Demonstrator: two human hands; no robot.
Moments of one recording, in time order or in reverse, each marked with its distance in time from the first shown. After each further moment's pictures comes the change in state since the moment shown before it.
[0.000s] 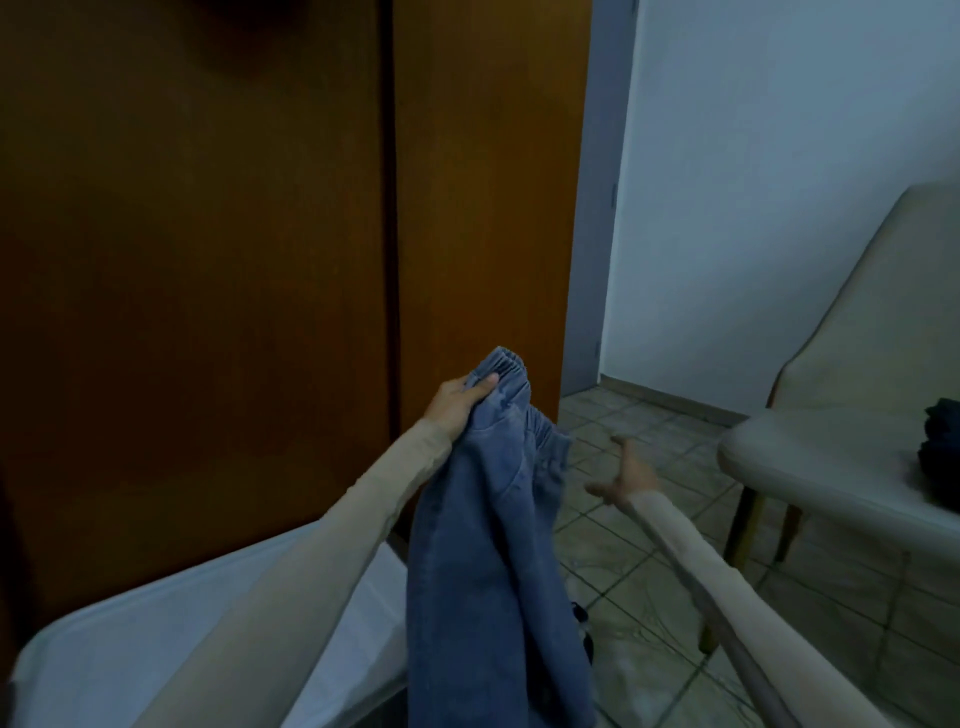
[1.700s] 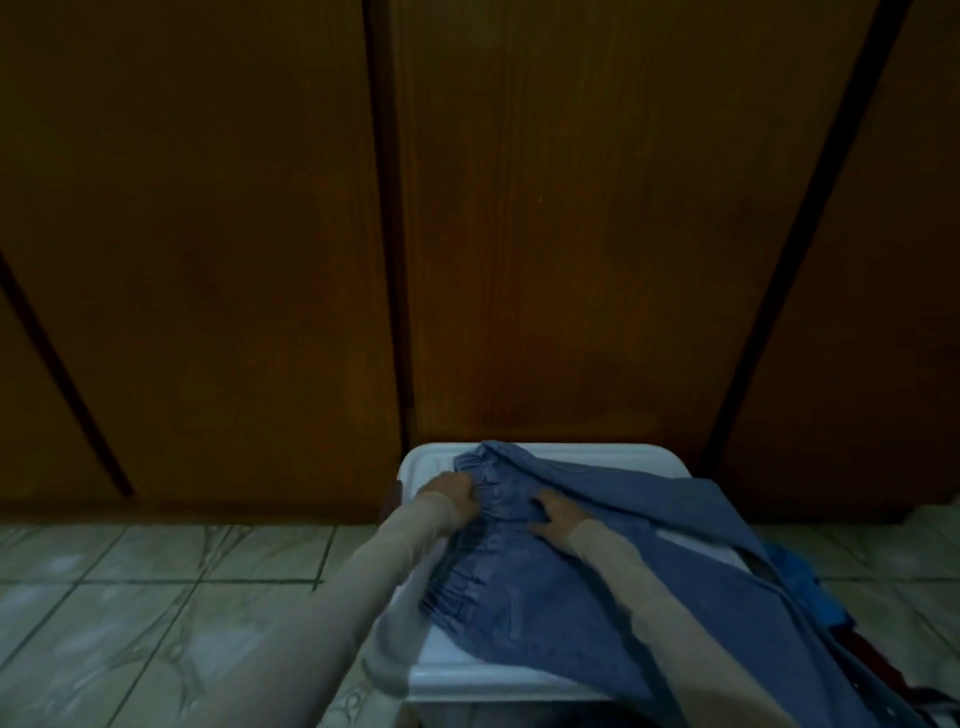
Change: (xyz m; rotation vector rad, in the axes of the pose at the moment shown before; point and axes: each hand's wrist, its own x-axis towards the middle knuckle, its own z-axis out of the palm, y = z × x) left_hand -0.172 -0.123 -0.328 1.256 0.222 -0.902; right_hand -0.143 -0.211 0.350 -0.311 -1.053 -0.623
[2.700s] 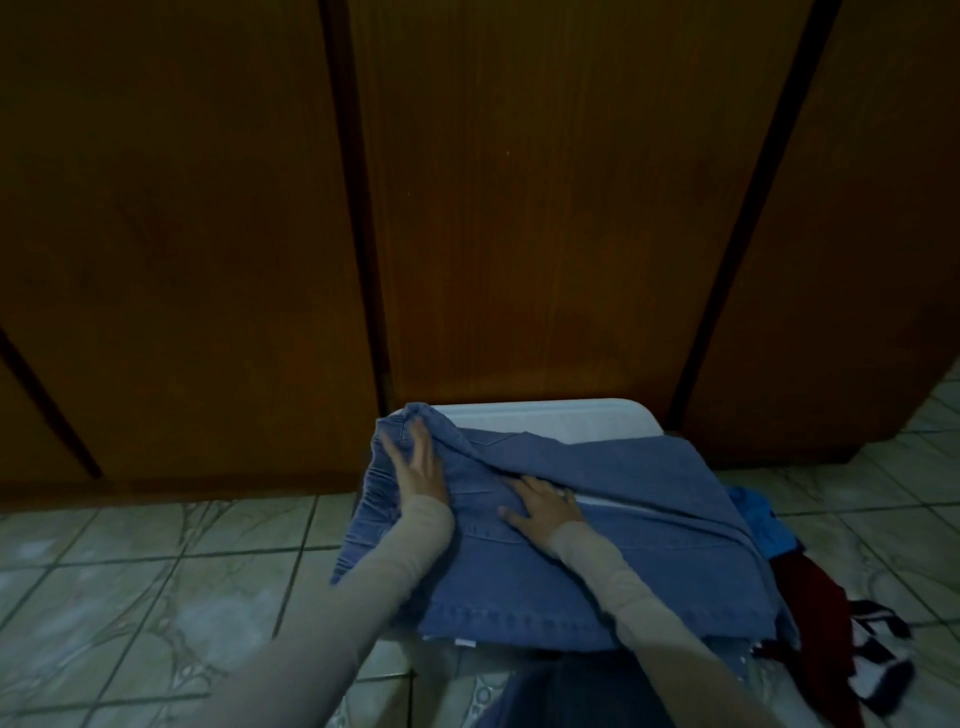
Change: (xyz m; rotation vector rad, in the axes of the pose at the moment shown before) left_hand -0.011 0.002 0.051 0.868 0.227 -0.242; right_hand -0.026 0.024 0.045 -0.290 0.130 -0.062
